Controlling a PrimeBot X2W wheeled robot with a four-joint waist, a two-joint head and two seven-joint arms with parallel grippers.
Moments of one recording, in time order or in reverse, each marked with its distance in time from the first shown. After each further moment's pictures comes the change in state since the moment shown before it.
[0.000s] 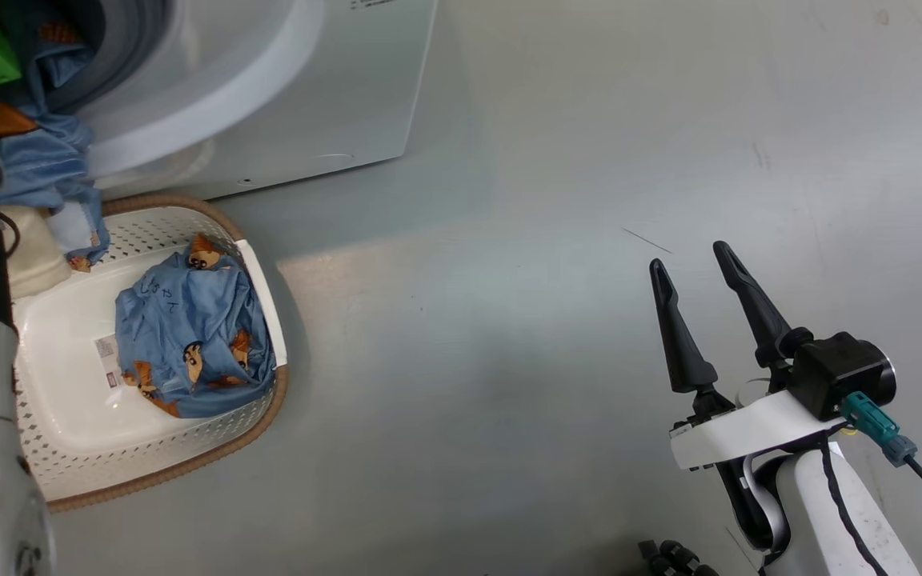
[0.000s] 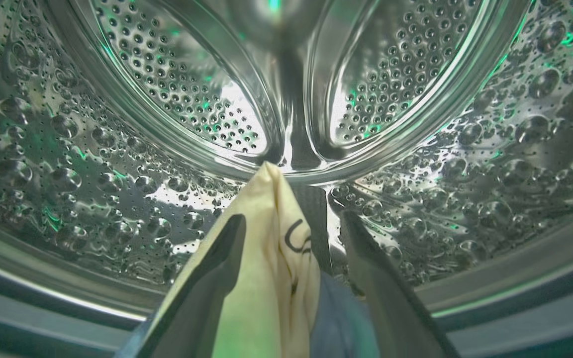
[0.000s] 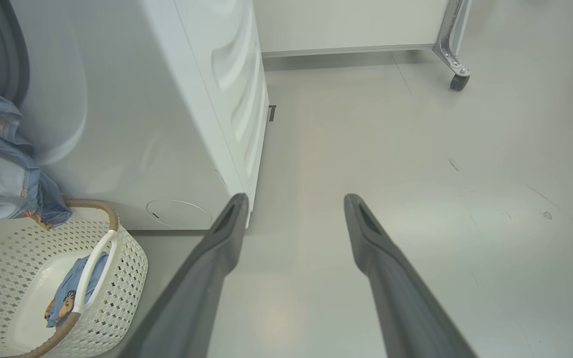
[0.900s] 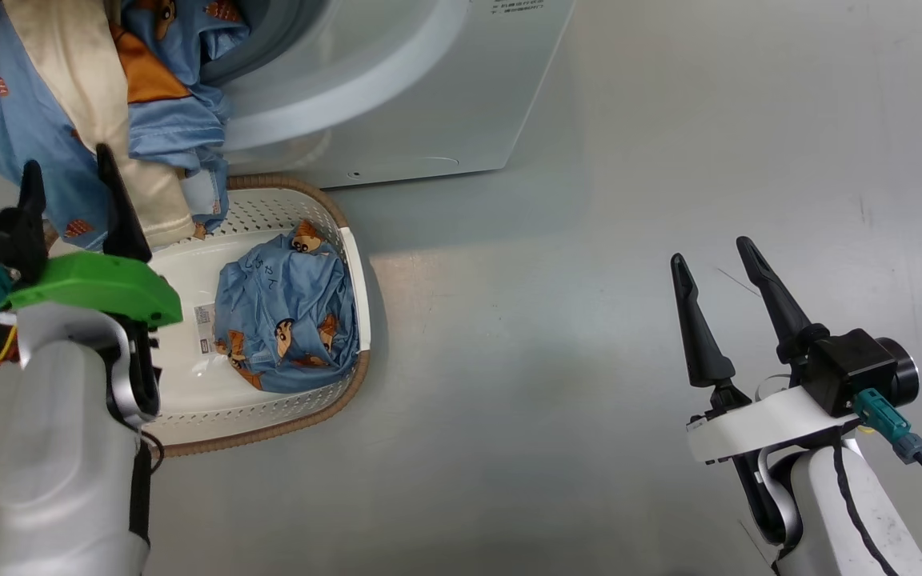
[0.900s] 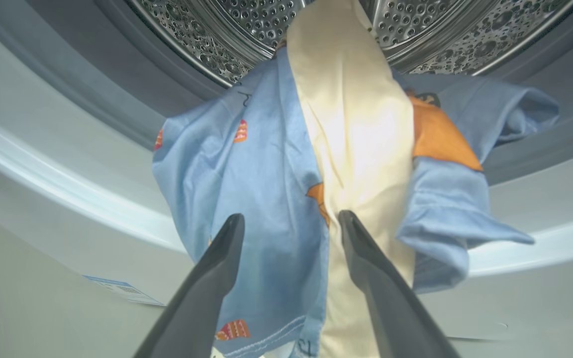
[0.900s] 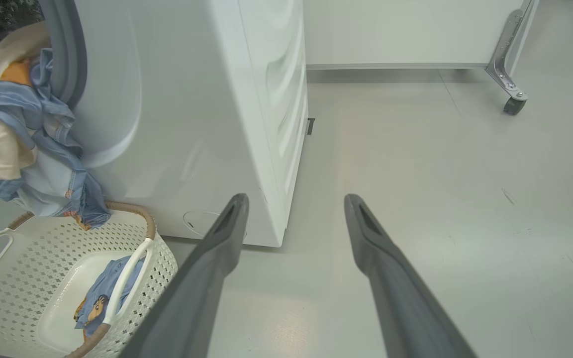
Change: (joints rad) left arm 0.481 -0.140 -0.005 -0.240 -0.071 -0.022 -0.128; right arm -0.003 -0.003 -0.051 0.007 -0.050 0.000 0.000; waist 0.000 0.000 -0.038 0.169
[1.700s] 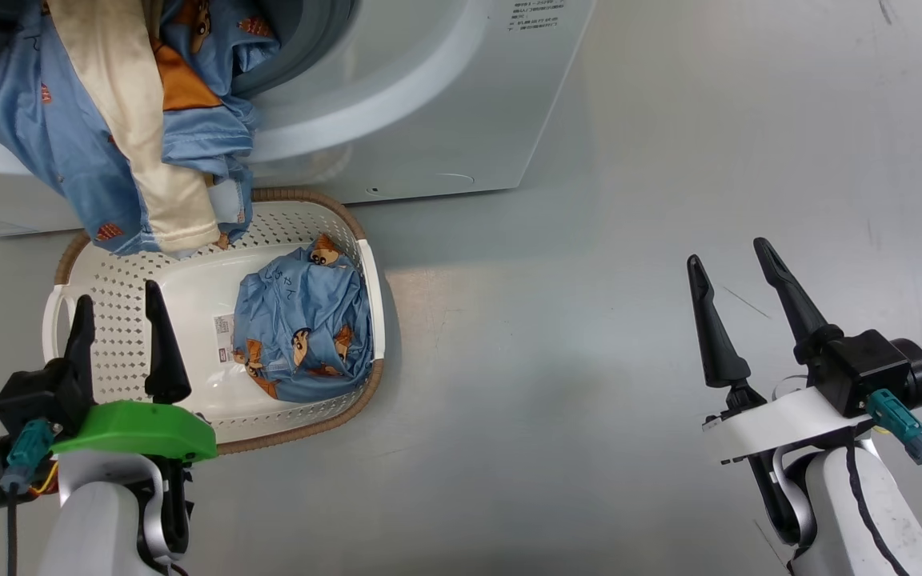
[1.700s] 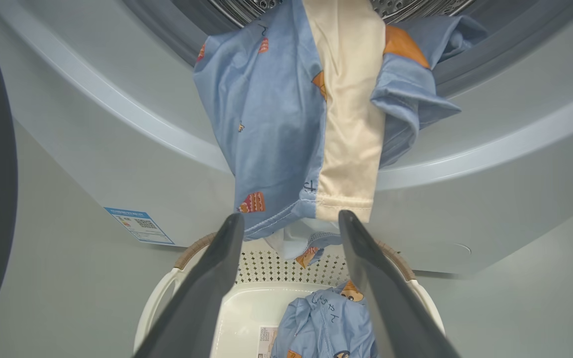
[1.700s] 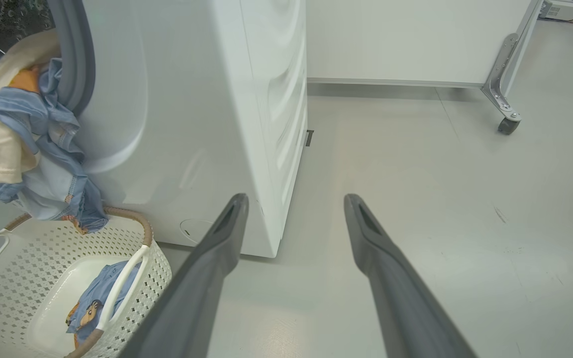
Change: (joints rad) left arm 0.370 -0.022 -0.035 -0.264 -0.039 -0.002 -0.018; right arm 0.004 -0.023 -0.019 0.004 -0.013 0.001 0.000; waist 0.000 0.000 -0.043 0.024
